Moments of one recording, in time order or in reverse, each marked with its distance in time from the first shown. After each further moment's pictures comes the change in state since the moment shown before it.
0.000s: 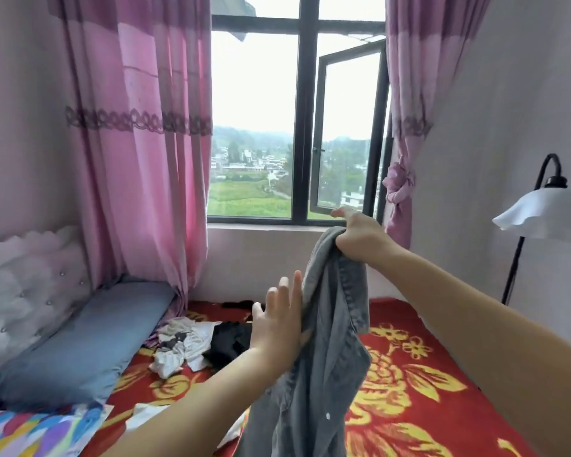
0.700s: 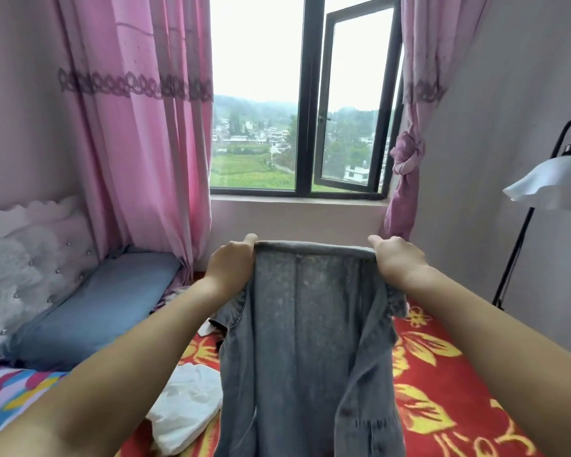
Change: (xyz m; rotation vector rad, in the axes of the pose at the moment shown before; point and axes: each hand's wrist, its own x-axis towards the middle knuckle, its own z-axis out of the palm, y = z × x) left_hand 0.028 -0.093 -0.015 -0.132 -0.074 -0.154; right_hand -0.034 0.083 0.038 -0.694 -0.146 0.142
